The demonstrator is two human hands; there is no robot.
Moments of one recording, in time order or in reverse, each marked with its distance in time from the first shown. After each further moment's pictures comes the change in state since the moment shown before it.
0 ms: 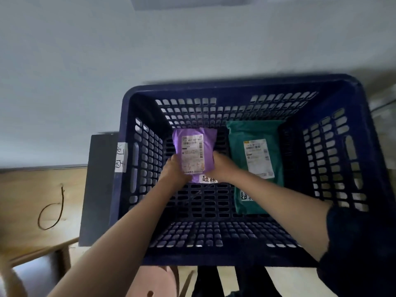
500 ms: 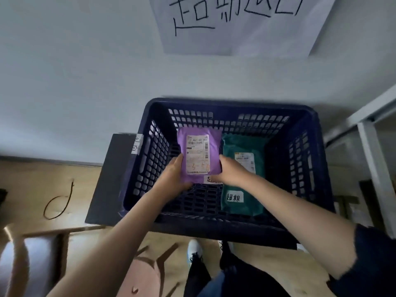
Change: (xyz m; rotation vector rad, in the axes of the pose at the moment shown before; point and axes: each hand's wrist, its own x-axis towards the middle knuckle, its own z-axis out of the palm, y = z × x) left_hand -0.124 0.032 -0.023 -0.146 0.198 0.280; right_hand -0.119 -0.038 -0.066 -0.145 -0.011 -0.078
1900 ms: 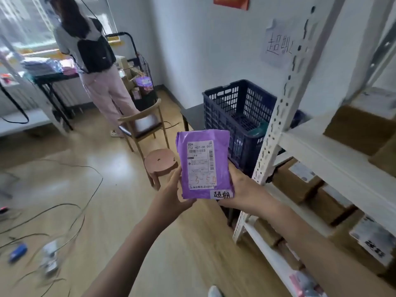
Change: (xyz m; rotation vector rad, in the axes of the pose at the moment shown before) left_hand -0.529 0.435 0.431 -0.230 1.048 -0.298; right_hand -0.551 0.281 -0.070 -0.309 -0.359 -0.973
